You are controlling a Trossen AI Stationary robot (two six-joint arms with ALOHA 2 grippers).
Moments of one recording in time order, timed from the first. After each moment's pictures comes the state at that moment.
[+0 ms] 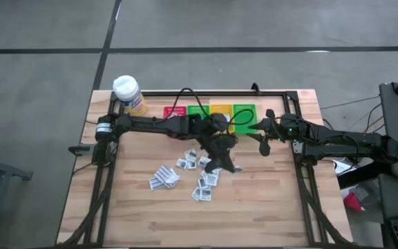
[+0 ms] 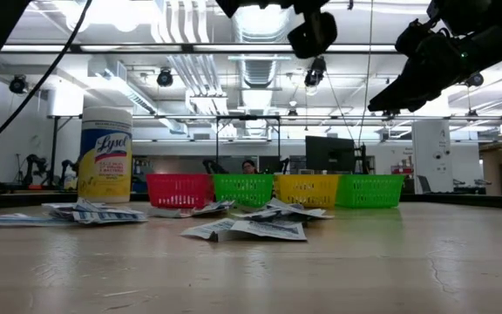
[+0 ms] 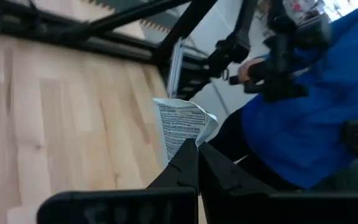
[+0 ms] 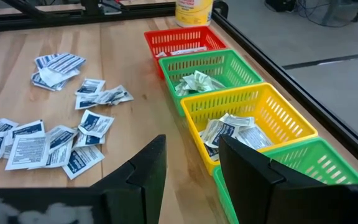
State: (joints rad) left arm 0.03 1.94 1.76 -0.30 0.73 -0.30; right arm -0.27 0.68 0.37 -0.10 0.00 0.02
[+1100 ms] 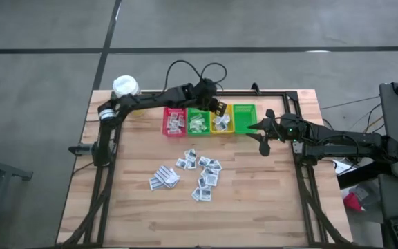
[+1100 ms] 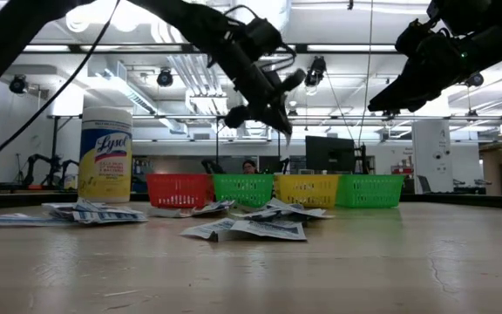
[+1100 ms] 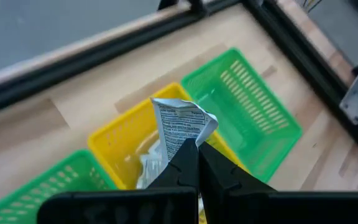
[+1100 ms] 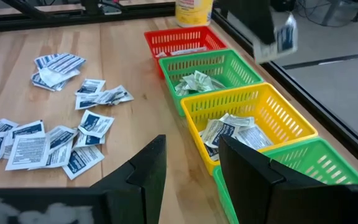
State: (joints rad) left arm 0.37 1.98 1.70 -0.41 -0.07 -0.59; right arm -0.27 0.68 0.37 -0.10 0.00 0.02
